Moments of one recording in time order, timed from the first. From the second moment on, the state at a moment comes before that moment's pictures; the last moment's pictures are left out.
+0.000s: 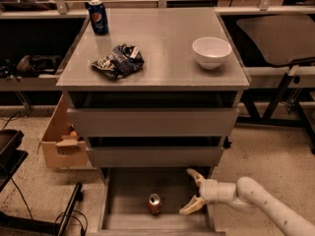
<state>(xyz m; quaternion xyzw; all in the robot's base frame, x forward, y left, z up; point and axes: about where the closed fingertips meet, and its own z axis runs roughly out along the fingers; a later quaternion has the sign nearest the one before) 0.520 -0.117 0.368 -0.46 0.66 0.39 0.45</state>
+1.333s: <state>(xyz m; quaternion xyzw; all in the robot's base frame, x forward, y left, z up) 0.545 -0.057 0.239 -0.54 0.63 0.36 0.43</state>
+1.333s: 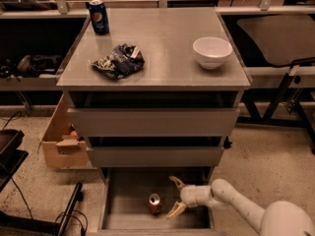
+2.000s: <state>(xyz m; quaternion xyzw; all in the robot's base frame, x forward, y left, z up) 0.543 -0.017 0.196 -0.55 0.62 0.38 0.41</state>
